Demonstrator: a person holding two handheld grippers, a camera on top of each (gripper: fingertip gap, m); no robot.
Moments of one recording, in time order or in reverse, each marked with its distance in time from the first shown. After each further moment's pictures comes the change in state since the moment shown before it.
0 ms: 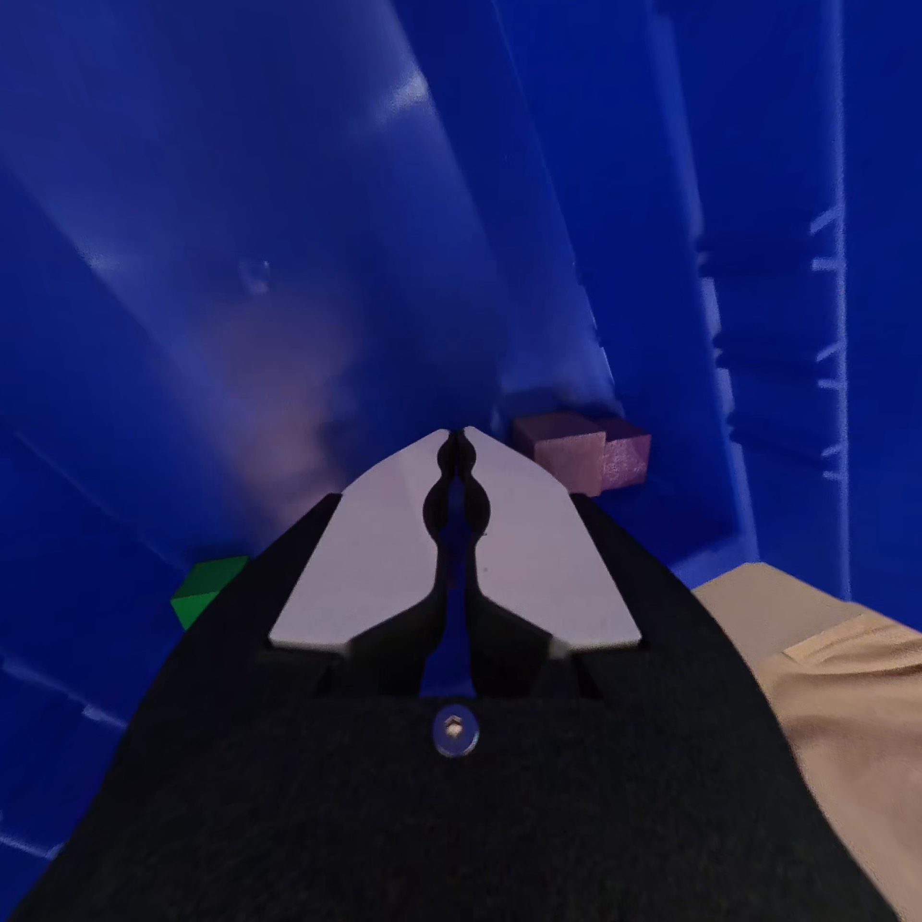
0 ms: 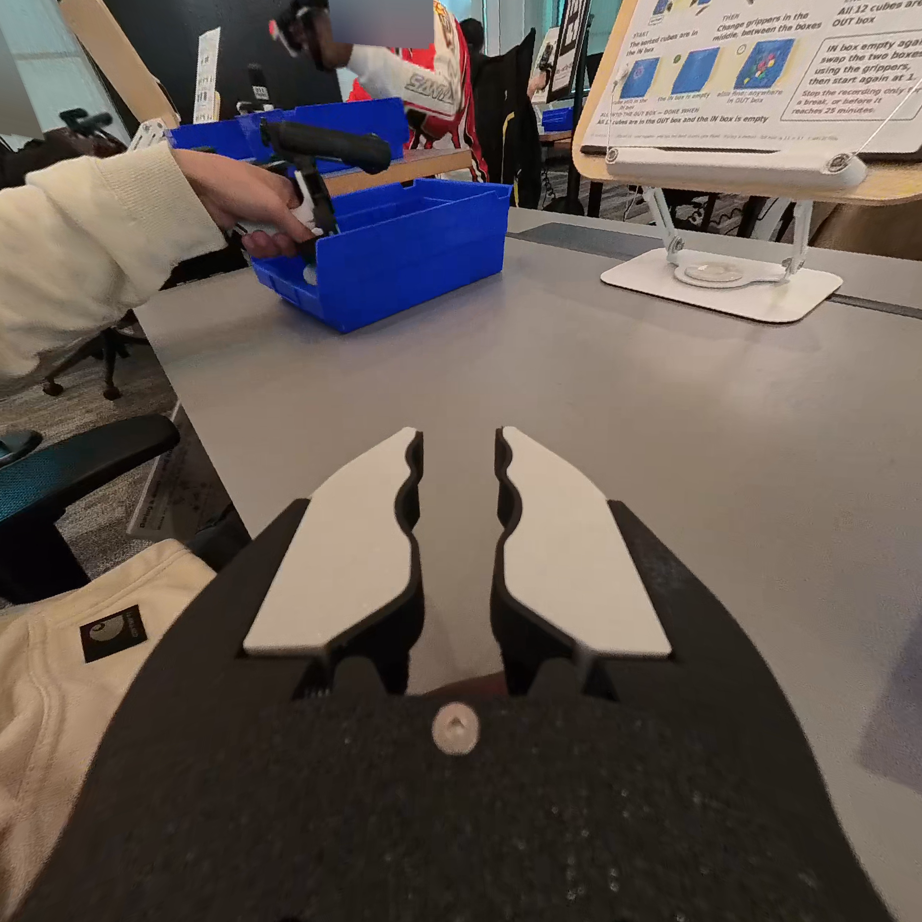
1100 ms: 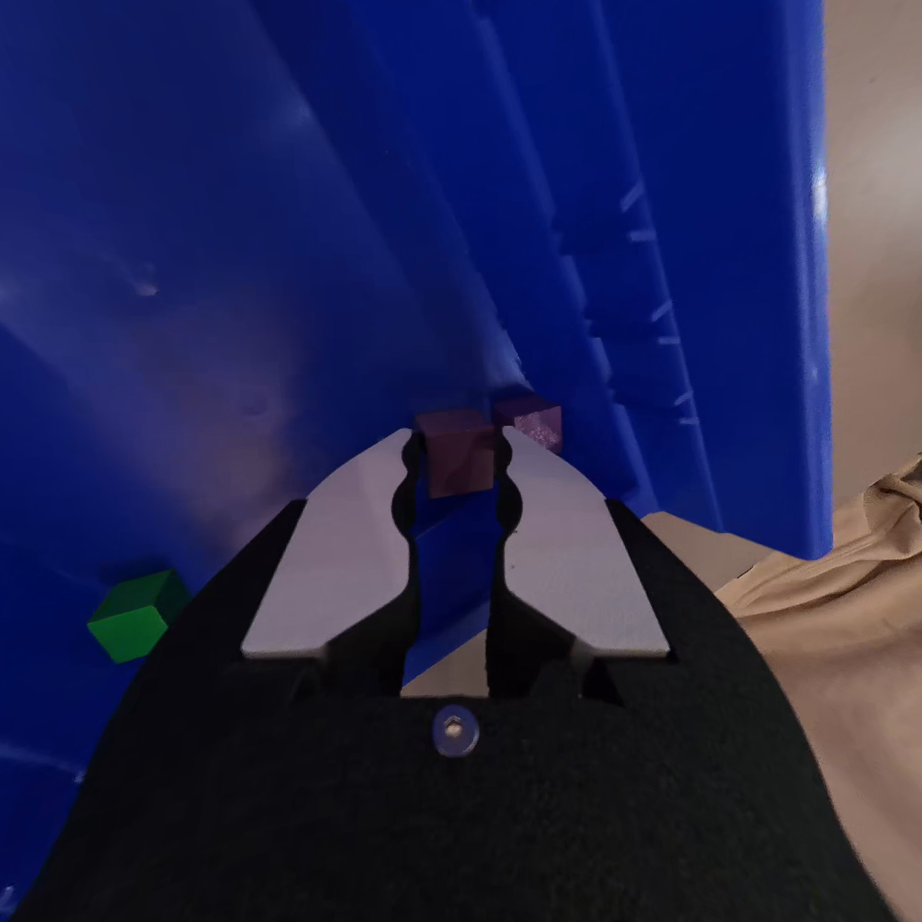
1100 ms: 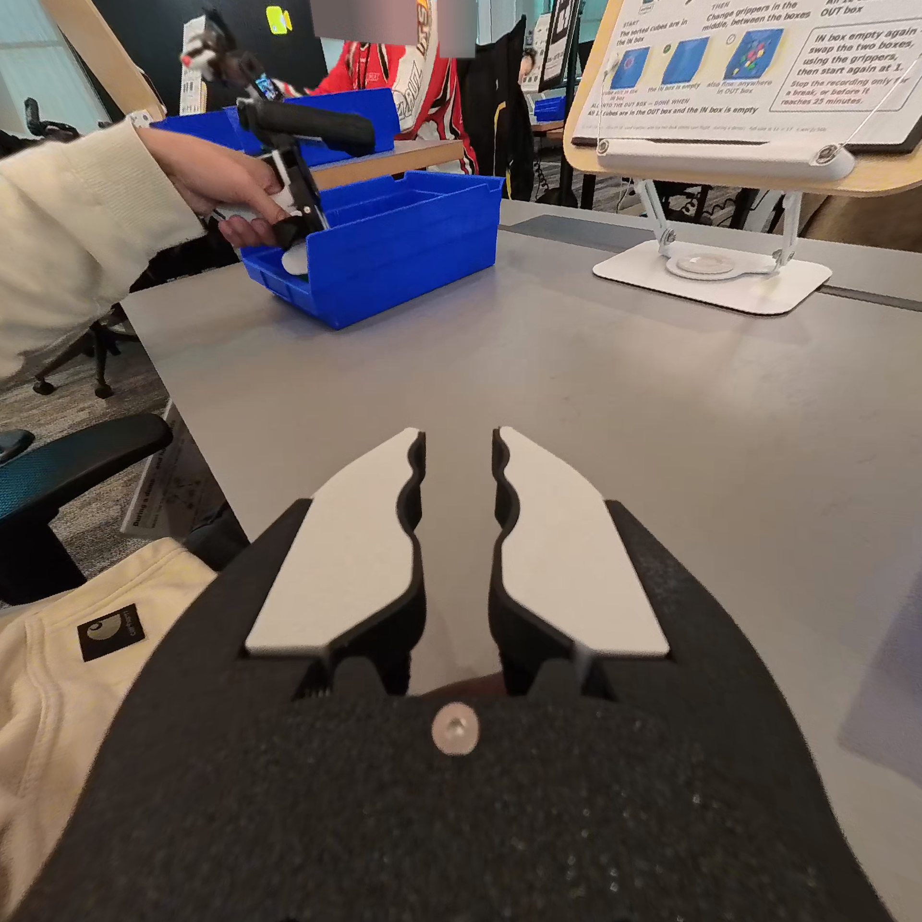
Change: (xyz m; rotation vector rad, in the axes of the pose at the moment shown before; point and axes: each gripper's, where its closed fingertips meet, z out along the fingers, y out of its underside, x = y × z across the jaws) left arm 0.030 0.003 -0.010 0.000 0.144 0.031; right arm 0.004 0.000 -0.003 -0.014 0.015 0.006
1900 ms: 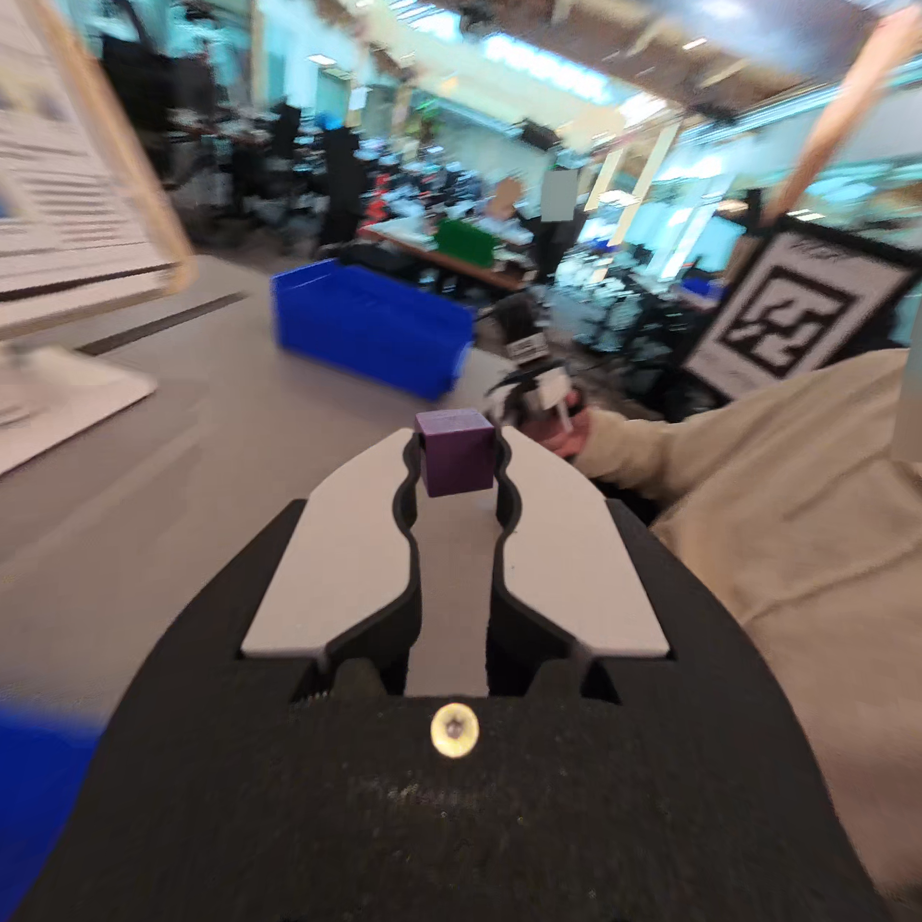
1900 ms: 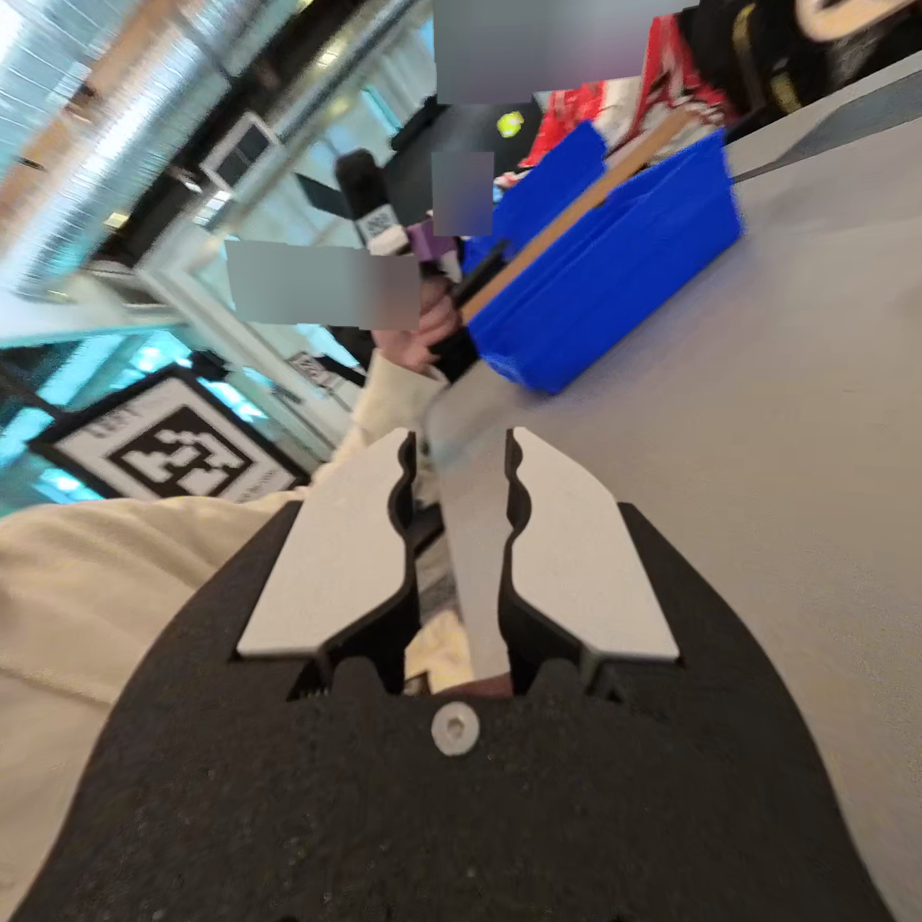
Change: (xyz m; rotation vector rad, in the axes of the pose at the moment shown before) left arm 0.190 -0.035 -0.144 0.969 0.681 0.621; right arm -0.034 -0.044 0.040 0.058 -0.533 0.563
